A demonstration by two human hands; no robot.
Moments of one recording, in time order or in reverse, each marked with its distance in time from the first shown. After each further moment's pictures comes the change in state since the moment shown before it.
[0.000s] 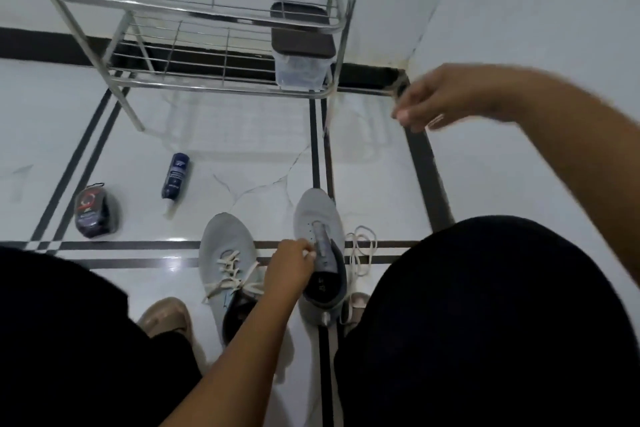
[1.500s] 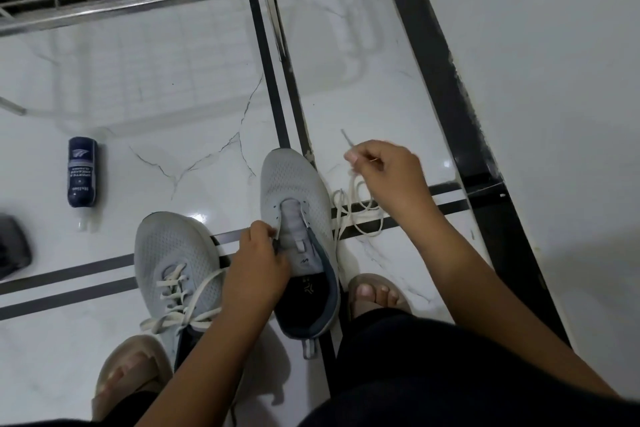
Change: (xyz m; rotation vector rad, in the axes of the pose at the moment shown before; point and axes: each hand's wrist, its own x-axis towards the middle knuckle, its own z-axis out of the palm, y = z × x) left_hand 0.045 -0.008 0.036 0.242 -0.054 -0.128; right_hand 0.110 0.160 0.230 0.571 0.473 0.076
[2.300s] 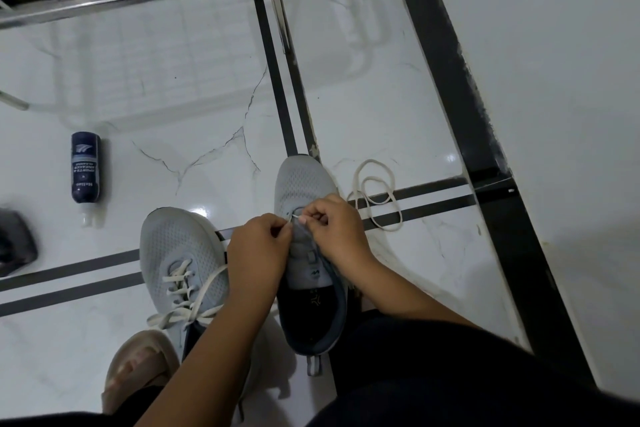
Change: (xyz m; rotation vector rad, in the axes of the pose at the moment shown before) left_hand 0.019 0.003 -0.002 -0.023 0.225 0.017; right_hand -0.039 0.030 0.104 -0.006 -0.102 0.025
